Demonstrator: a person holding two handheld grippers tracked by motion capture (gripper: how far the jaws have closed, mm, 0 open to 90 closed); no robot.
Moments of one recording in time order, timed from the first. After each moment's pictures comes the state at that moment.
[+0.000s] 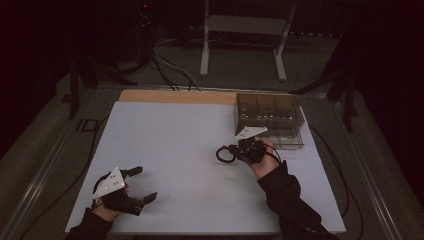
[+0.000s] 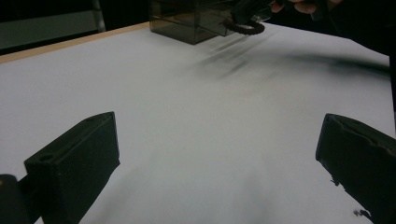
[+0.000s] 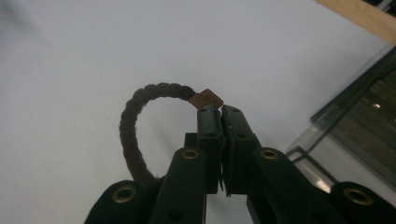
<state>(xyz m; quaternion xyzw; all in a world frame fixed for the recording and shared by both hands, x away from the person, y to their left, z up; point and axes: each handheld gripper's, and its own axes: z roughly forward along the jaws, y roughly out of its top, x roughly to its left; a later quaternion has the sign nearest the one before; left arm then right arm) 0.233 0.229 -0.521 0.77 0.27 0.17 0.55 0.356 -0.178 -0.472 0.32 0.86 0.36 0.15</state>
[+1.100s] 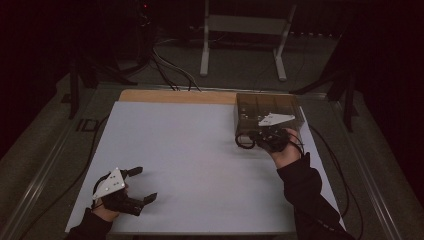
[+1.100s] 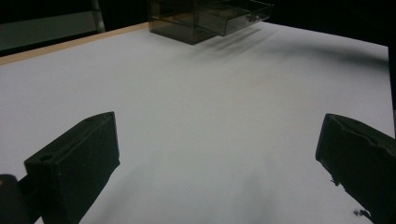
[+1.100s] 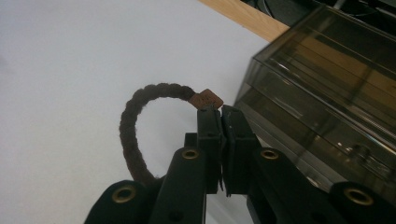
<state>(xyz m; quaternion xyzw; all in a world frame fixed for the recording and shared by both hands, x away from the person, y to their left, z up) 0.232 0.229 -0.520 0.78 0.27 0.17 0.55 0.366 -0.232 -0.431 0.35 0.84 0.37 0.19</state>
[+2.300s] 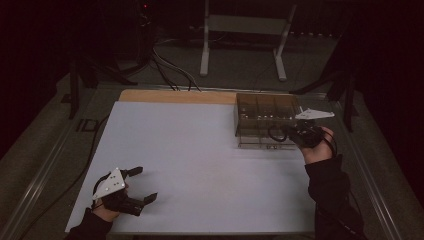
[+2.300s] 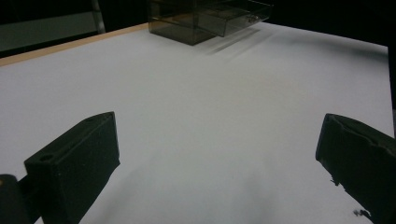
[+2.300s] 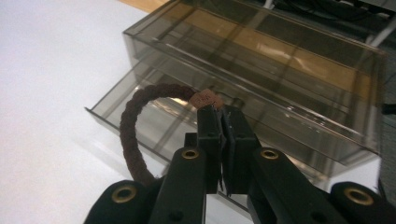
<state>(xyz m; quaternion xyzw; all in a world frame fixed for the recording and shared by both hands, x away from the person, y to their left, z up) 0.232 0.228 -0.519 0.78 0.26 0.17 0.55 0.370 -0.320 -0.421 0.44 0.79 0.36 0.24</state>
